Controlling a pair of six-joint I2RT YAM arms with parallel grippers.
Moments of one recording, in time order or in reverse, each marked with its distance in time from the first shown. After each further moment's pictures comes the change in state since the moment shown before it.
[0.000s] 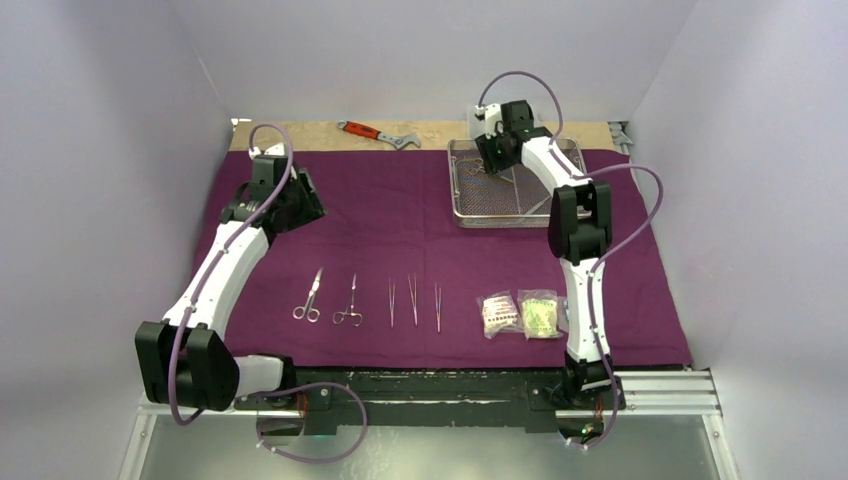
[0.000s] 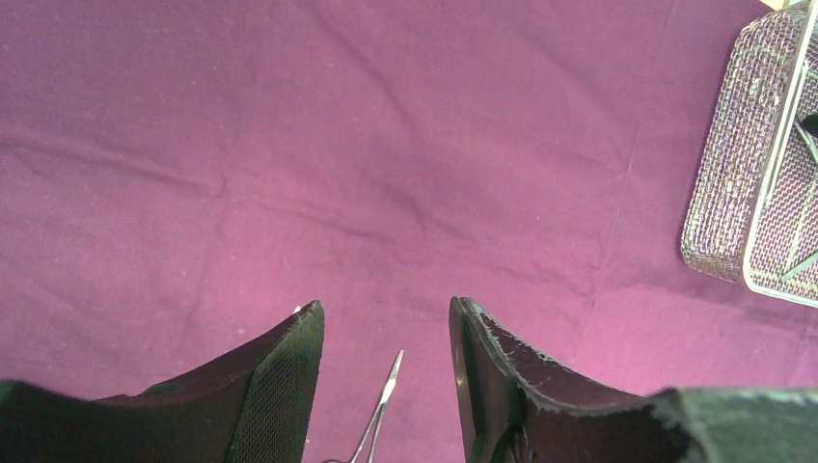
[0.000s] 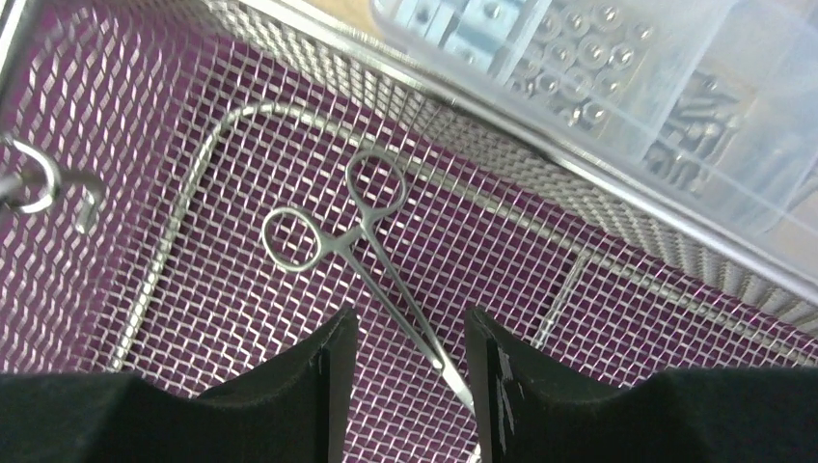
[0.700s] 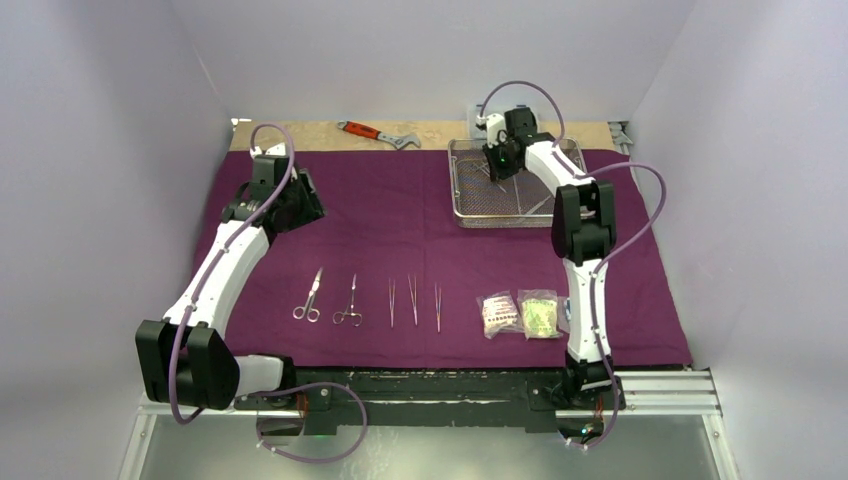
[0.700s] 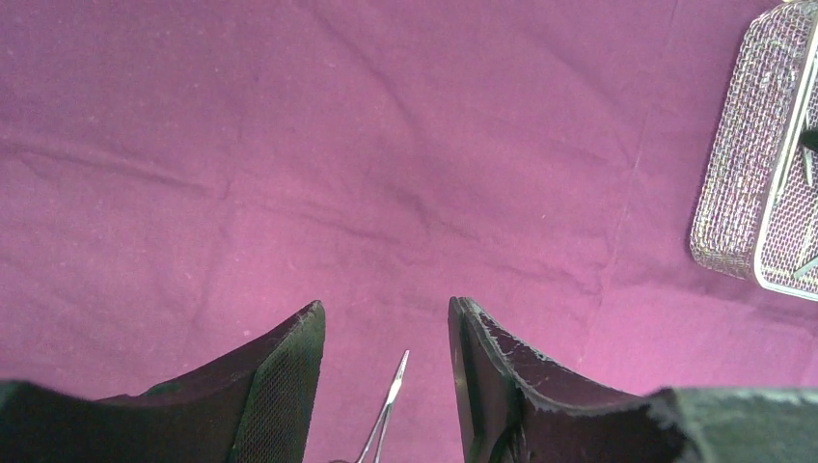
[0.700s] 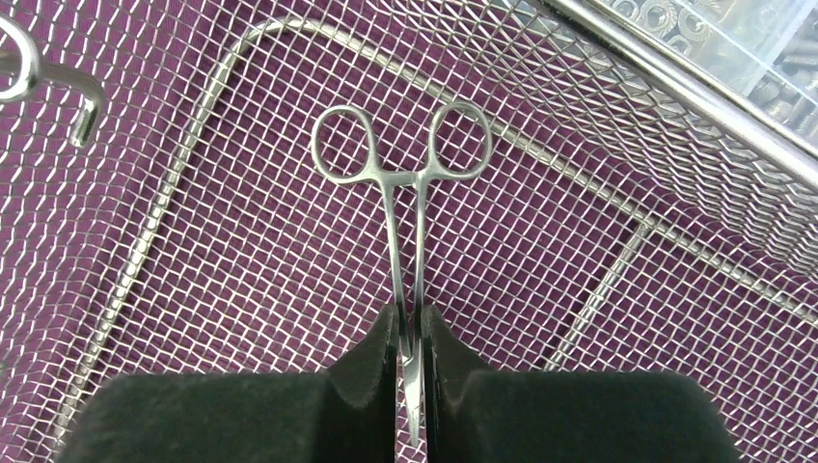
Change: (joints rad) left arm 0.000 0.007 0.000 0.001 0.000 0.013; right arm -0.021 -0.018 -0.087 -0.030 -0.082 -0.058
